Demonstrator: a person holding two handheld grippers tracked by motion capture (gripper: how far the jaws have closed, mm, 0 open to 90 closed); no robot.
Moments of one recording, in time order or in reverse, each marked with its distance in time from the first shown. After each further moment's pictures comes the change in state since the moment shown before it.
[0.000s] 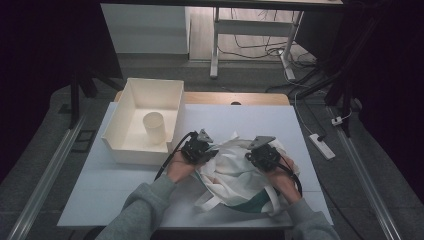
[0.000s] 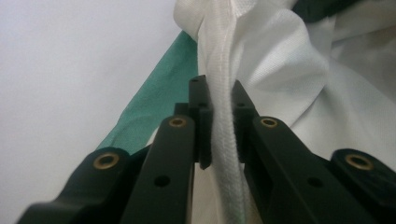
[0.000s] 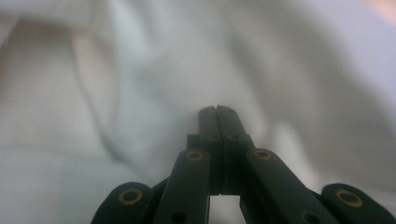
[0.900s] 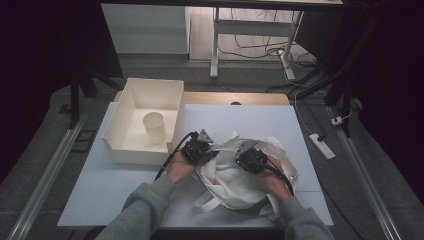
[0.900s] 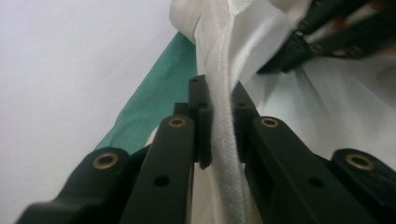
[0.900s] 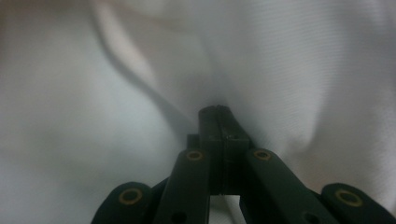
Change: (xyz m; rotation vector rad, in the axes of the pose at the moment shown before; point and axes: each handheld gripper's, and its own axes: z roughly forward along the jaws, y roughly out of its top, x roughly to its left) left arm -0.001 0.000 0.000 -0.010 -0.007 0.002; right arm 0.015 0.001 0.044 0.073 0.089 -0.101
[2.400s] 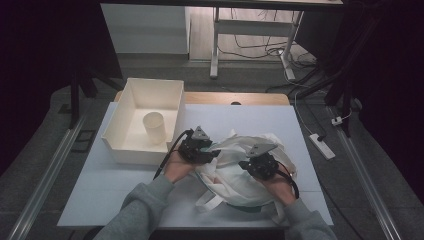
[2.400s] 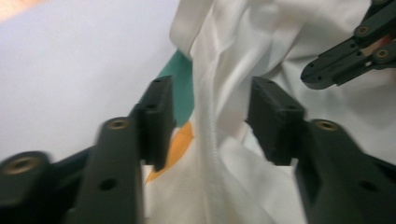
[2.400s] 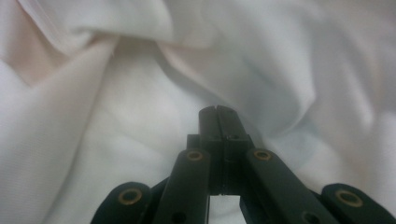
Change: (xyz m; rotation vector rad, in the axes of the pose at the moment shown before) left arm -0.003 0.003 -0.025 -0.094 0.015 -0.027; right arm 0.013 -0.015 -0.047 -0.162 0.065 0.108
